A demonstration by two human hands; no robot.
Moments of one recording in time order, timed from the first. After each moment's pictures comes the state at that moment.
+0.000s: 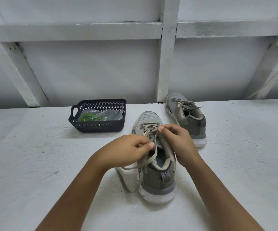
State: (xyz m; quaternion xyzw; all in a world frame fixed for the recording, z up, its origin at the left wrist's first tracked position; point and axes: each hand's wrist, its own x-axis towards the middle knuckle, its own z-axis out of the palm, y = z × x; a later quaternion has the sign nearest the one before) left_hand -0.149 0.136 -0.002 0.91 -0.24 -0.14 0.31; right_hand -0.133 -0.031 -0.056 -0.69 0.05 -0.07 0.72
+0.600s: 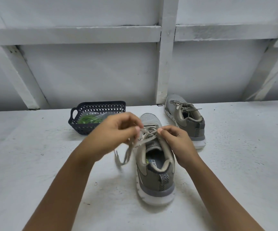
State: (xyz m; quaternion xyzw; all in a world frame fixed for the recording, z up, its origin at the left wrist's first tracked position) left_hand -0.148 0.156 0.024 0.79 -0.20 -0.08 0.58; right_hand -0.131 -0.033 -0.057 -0.69 0.04 -0.07 0.72
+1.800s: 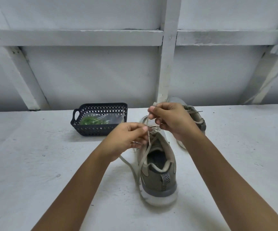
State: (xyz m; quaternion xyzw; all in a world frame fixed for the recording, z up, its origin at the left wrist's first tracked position) left_hand -0.124 0.143 -0.008 0.72 -0.13 -0.17 0.66; right_hand -0.116 -0.011 0.025 -0.73 0.00 0.00 0.69
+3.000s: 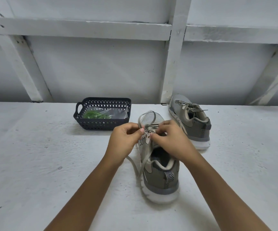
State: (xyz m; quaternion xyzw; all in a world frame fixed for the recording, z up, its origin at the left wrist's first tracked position) left_hand -0.128 0.140 -0.042 0.75 -0.05 0.05 0.66; right_hand -0.136 -0.007 -0.026 -0.92 -0.02 -0.05 0.38
